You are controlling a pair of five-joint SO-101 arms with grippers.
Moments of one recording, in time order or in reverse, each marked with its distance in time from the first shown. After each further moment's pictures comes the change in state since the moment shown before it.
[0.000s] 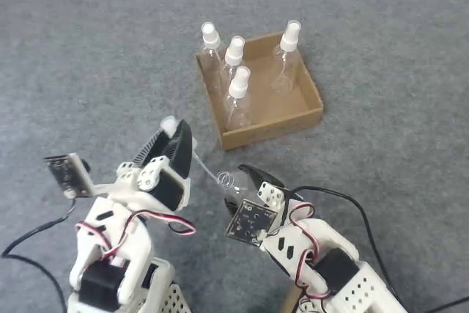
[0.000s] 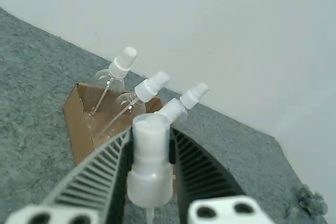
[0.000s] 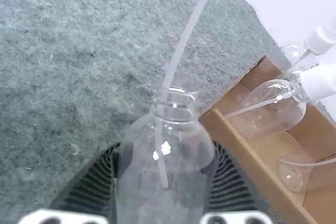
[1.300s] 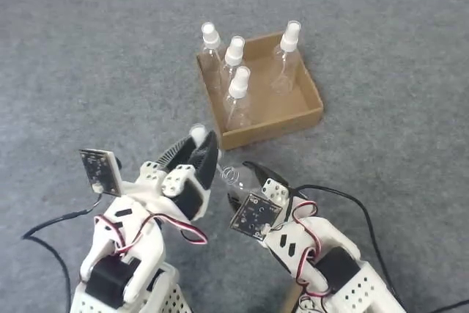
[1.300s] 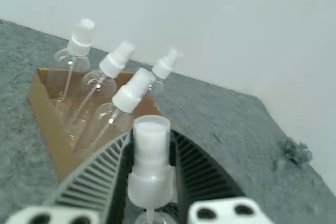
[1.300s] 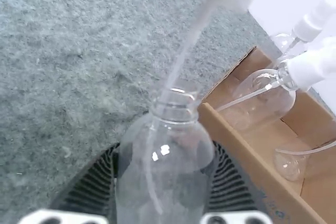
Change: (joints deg) left arm 9.9 0.0 3.1 -1.5 -5.1; right arm 2.1 0.0 -0.1 -0.4 -2.1
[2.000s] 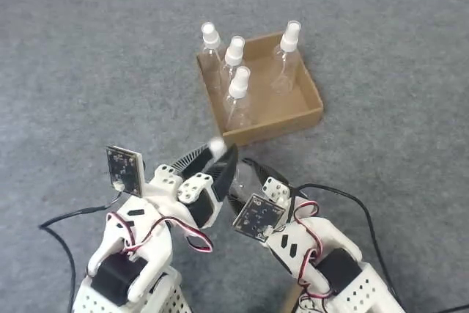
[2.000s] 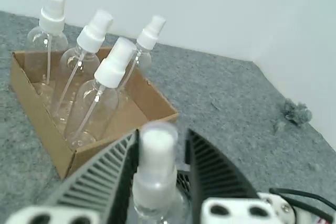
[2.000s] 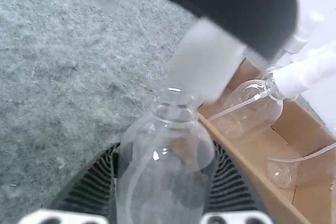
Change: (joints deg) left arm 4.9 0.0 2.5 1.4 -4.0; right arm 0.1 -2.6 -0.1 0.0 0.0
